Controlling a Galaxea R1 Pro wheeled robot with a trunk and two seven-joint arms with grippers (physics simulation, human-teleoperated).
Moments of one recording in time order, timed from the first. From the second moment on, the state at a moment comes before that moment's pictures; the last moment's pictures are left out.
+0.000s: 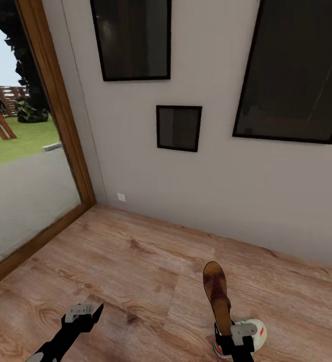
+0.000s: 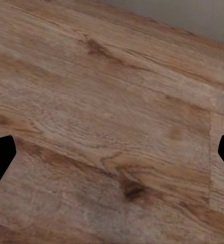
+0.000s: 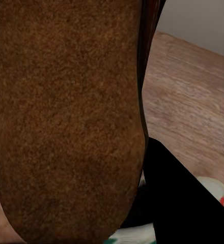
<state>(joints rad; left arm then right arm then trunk) -0.23 0.10 0.20 -0.74 0.09 -0.19 -0.38 -0.25 0.01 0.04 -0.46 0.18 -0.49 -0.18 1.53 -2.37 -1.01</state>
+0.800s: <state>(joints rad) -0.23 0.10 0.20 -0.74 0.09 -0.19 -0.38 -0.25 0.01 0.04 -0.46 0.18 -0.49 -0.18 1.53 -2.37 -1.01</state>
